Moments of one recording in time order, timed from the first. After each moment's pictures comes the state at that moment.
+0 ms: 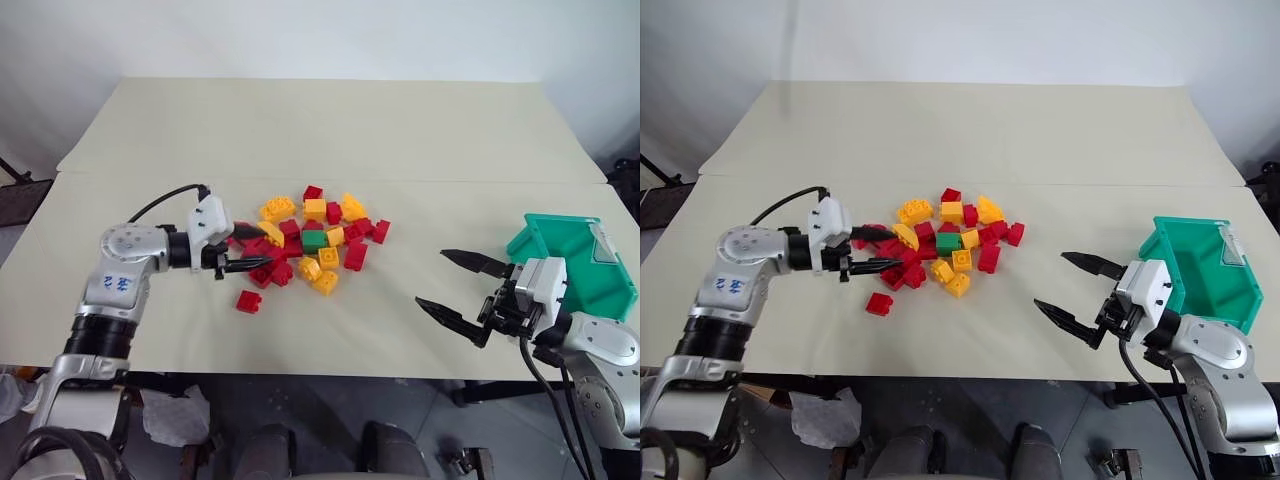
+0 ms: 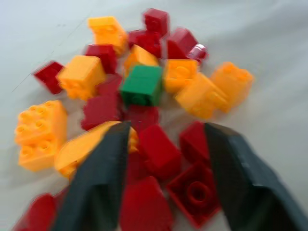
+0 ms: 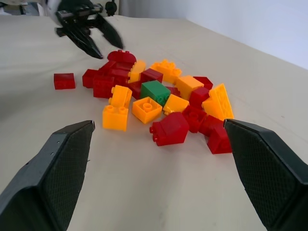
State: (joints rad) left arm -0.70 0.59 -0.06 0.36 -0.22 0.08 -1.10; right arm 0.00 -0.68 -0.22 -0.33 0.56 0.09 0.95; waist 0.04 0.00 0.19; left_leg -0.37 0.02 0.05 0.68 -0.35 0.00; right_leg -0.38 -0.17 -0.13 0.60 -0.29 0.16
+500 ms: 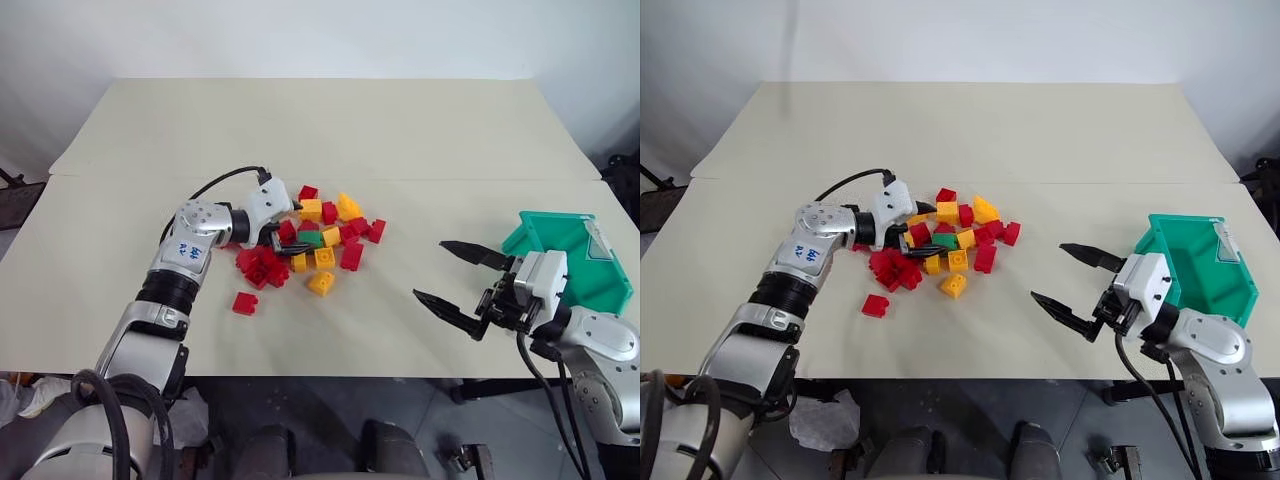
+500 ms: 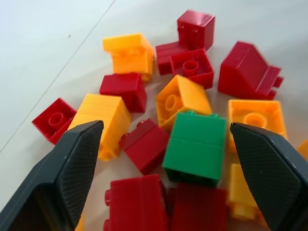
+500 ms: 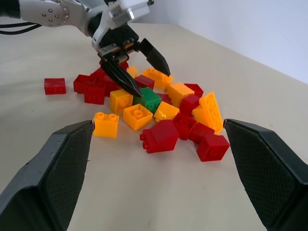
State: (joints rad) left arm -0.95 0.44 -0.19 0.72 0.00 -0.01 -0.97; right arm -0.01 -0.67 -0.22 -0.35 0.55 0.09 0.92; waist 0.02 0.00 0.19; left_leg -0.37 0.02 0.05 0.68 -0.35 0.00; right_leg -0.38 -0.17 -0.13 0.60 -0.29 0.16
